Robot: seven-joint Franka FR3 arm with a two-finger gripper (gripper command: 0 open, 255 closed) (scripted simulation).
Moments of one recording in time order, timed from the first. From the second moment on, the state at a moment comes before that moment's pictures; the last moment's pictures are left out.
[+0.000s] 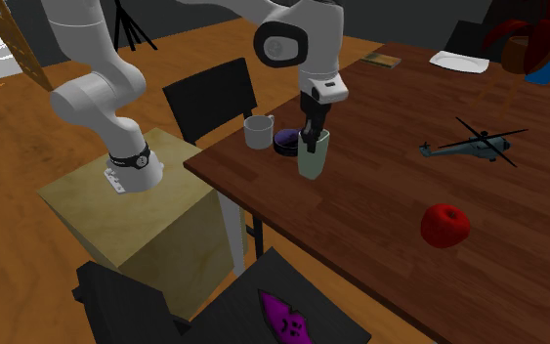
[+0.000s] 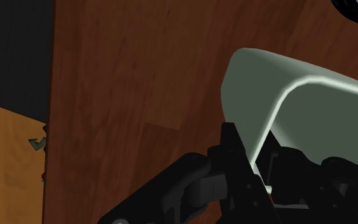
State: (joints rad) arm 0.12 0.17 0.30 -1.96 -0.06 2.16 0.29
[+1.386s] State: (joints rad) arm 0.11 0.10 0.31 -1.78 -0.03 1.90 0.27
